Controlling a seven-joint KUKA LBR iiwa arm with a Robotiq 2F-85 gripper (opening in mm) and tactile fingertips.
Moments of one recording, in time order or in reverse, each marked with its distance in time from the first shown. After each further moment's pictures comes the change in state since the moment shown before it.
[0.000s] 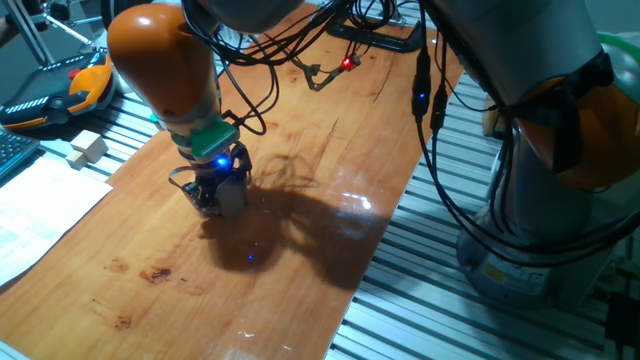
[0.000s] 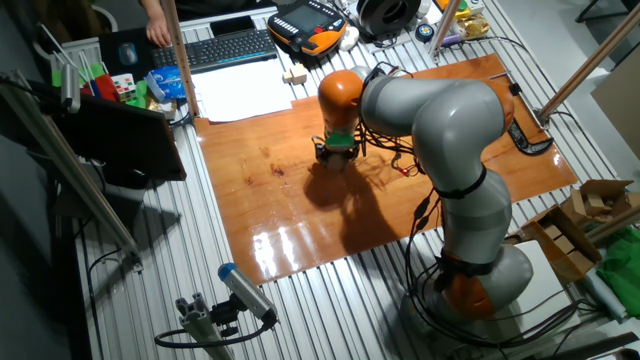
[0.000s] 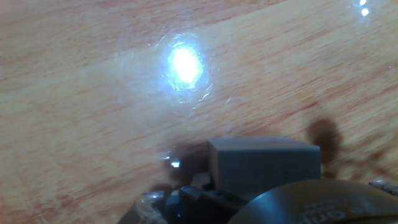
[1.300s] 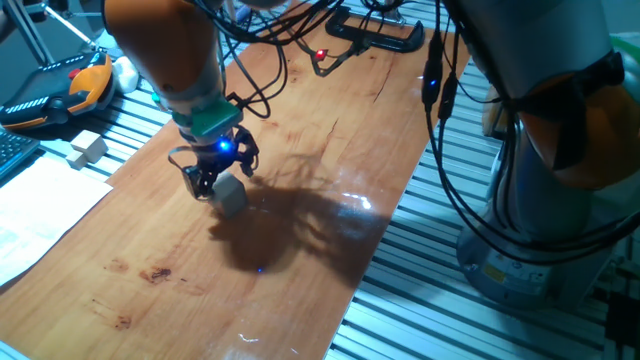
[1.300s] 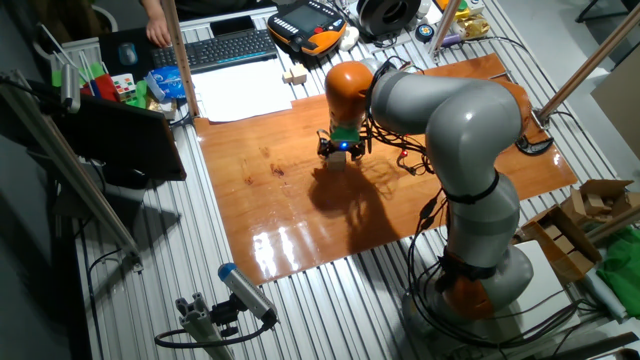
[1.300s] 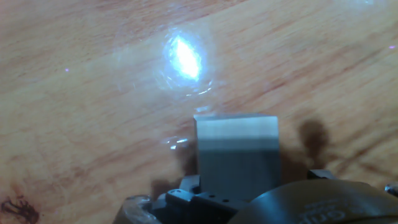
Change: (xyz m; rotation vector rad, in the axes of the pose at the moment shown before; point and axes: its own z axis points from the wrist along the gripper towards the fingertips) arm 0.018 -0.013 -0.048 -0.009 0.019 0.035
